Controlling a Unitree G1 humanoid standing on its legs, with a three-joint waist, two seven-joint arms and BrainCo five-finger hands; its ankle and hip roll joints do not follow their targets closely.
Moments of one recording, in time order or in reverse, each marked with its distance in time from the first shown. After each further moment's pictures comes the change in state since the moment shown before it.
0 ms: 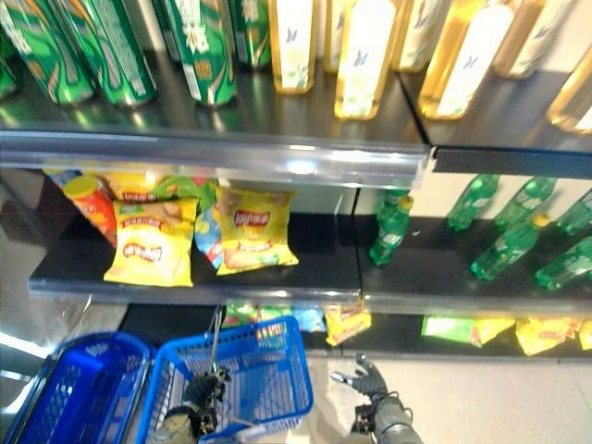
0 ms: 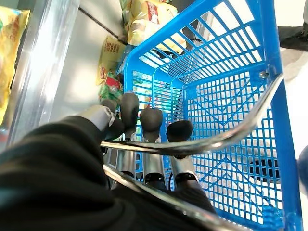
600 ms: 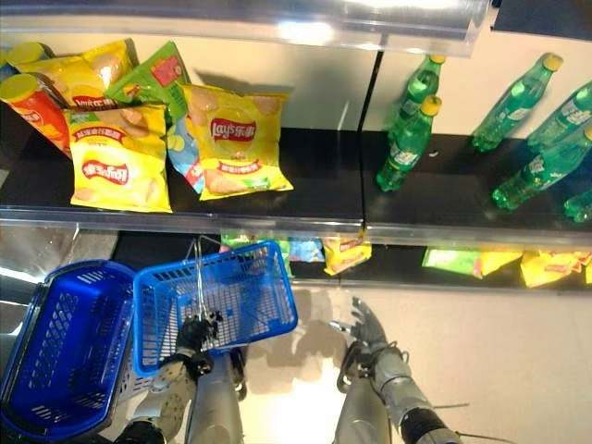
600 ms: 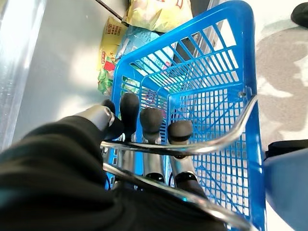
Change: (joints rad) left arm -0.103 0.020 0.065 -0.097 -0.039 -0.053 0.050; right arm -0.075 -0.122 0.052 -0.345 0.000 -0.037 0.008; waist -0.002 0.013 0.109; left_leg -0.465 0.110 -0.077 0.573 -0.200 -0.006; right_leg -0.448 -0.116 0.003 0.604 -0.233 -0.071
